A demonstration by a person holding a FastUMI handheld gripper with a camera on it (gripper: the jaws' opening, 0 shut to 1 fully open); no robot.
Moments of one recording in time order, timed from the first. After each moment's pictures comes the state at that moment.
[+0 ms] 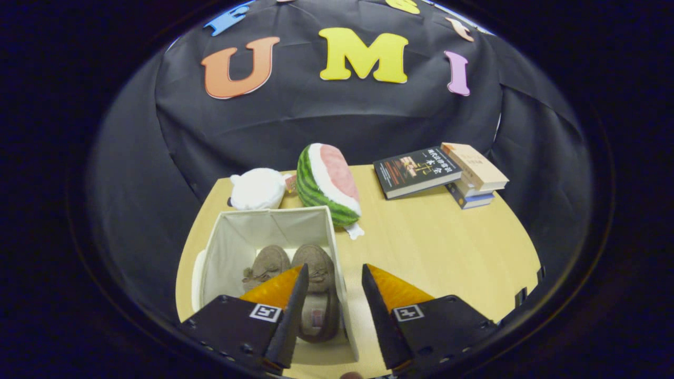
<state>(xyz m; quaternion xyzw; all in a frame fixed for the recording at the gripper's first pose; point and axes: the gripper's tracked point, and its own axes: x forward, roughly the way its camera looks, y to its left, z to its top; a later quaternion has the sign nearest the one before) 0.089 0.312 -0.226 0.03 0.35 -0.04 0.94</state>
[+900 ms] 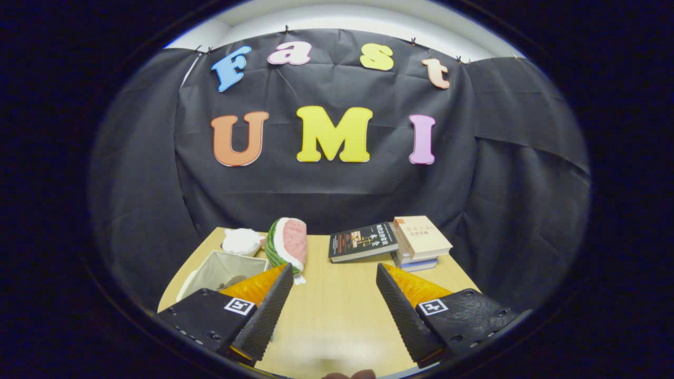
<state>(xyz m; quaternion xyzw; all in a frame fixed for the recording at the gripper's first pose) -0.005 0.135 -0.067 0.00 0.16 -0.02 0.99</state>
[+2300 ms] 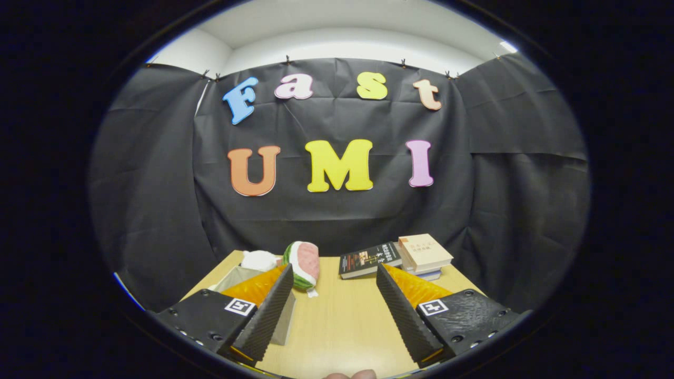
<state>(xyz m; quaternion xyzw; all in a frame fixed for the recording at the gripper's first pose) -0.059 0.138 -0.043 0.03 0.07 0.00 1.00</state>
